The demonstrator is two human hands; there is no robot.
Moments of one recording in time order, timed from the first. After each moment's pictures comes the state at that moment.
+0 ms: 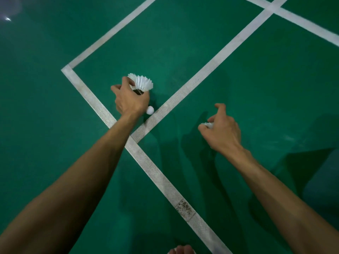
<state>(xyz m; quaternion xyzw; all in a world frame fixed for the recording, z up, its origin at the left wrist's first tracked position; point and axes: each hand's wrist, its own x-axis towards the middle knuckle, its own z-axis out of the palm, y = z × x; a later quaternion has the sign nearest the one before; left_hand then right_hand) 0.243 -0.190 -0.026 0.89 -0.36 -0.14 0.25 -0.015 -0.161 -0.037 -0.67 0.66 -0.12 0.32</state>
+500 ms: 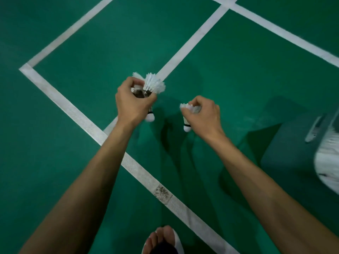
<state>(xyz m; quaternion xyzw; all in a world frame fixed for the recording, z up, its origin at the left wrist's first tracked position) 0.151 -0.154 -0.001 0.77 -0.44 -0.27 0.38 -0.045 -0.150 -0.014 -0.60 0.68 -0.26 0.33</state>
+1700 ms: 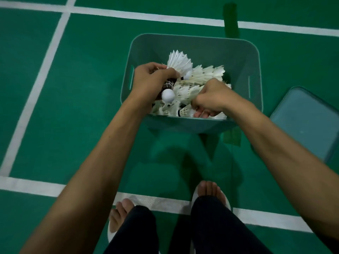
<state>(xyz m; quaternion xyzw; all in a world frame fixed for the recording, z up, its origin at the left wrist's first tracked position) -0.252 -0.063 0.092 0.55 -0.50 -0.61 0.26 -0.409 0.013 0.088 -0.37 0.80 -0.12 0.46</state>
